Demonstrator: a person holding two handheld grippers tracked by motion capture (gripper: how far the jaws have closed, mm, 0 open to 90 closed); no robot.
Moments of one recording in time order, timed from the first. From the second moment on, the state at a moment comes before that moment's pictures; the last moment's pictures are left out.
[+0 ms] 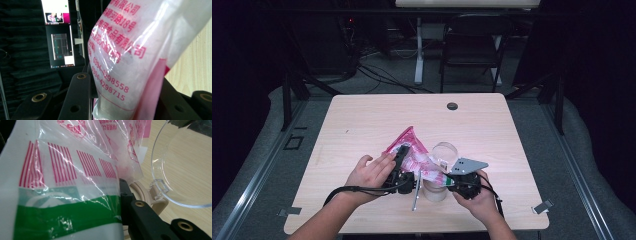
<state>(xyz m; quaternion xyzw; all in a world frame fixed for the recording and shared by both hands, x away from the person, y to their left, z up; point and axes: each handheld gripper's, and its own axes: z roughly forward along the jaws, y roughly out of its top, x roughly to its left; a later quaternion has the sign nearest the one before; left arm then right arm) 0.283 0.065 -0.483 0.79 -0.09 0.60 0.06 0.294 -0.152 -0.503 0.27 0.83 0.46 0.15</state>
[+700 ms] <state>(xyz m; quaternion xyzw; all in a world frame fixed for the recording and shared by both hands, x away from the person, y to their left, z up) 0.281 0.076 -0.492 0.81 -0.04 0.58 0.08 0.293 -0.152 -0.501 0.28 0.82 0.48 0.15</state>
